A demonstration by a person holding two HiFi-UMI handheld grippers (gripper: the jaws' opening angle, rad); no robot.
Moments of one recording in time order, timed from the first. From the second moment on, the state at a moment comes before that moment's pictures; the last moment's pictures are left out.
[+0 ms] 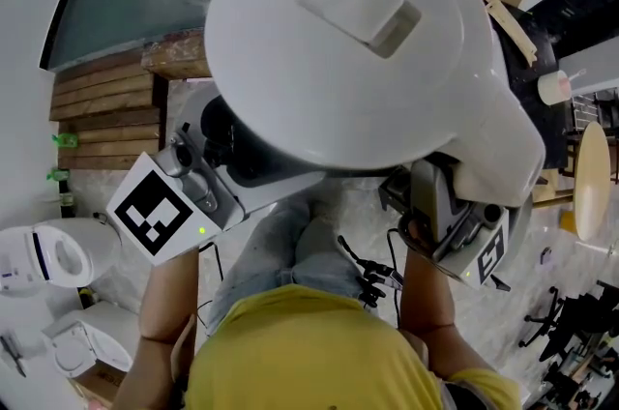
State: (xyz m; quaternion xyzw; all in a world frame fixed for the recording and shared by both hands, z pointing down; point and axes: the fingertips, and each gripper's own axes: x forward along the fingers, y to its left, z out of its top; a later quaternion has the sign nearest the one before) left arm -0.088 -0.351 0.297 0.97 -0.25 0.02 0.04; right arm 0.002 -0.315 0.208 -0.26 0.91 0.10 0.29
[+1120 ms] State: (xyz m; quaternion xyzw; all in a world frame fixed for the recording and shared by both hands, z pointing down) left arm -0.095 -0.362 0.333 0.96 -0.27 0.08 0.01; right arm 0.006 -0.330 0.268 -0.26 0.92 0.07 0.29
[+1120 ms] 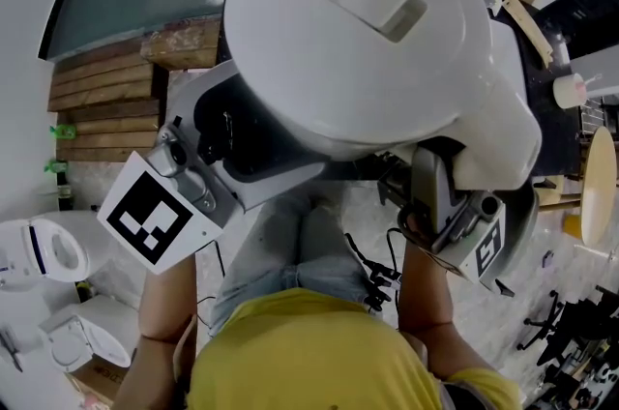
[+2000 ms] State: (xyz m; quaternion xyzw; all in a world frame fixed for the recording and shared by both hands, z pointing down) left arm -0.094 -0.379 0.398 0.95 -0.29 0.10 0.02; right arm 0.007 -0.354 0.330 -0.26 0.91 0.06 0.31
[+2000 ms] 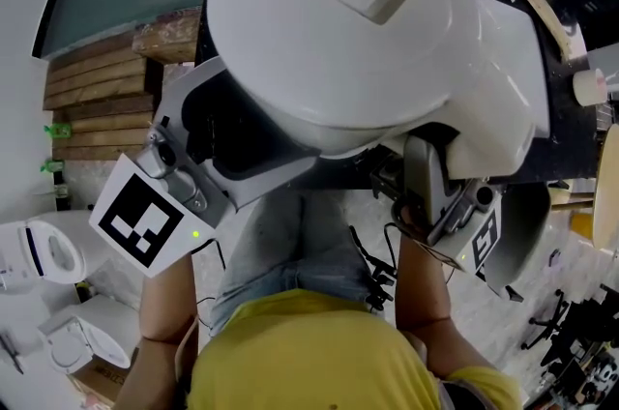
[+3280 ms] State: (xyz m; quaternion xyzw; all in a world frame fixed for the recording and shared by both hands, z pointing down) left arm -0.087 -0.366 0.409 0.95 -0.29 0.08 0.03; right arm 0.015 -0.343 0.353 -0.28 0.92 0.02 0.28
